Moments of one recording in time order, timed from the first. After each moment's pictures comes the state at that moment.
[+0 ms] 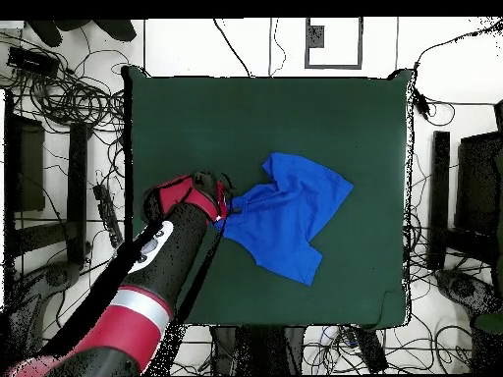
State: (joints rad) arm 0.46 -0.02 -0.59 1.16 0.04 0.66 3.43
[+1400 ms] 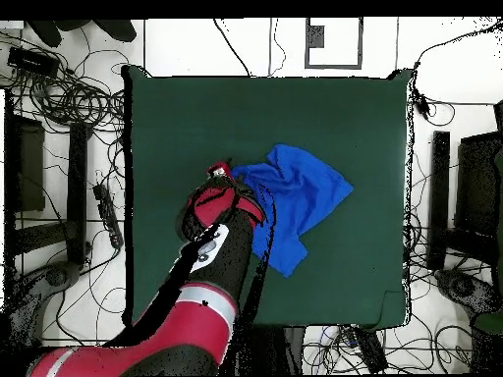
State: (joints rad) arm 0.27 -0.20 -0.37 1.34 -0.29 -0.02 3.43
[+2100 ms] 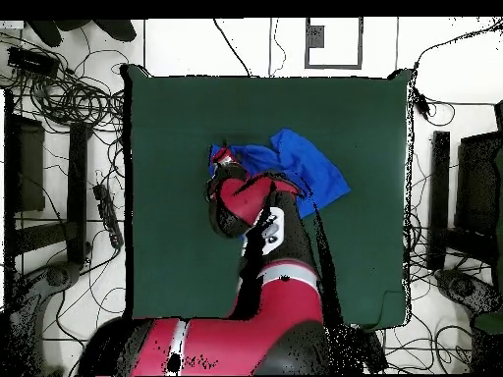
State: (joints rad) arm -0.02 -0.30 -0.03 1.33 -0.74 -0.18 3.43
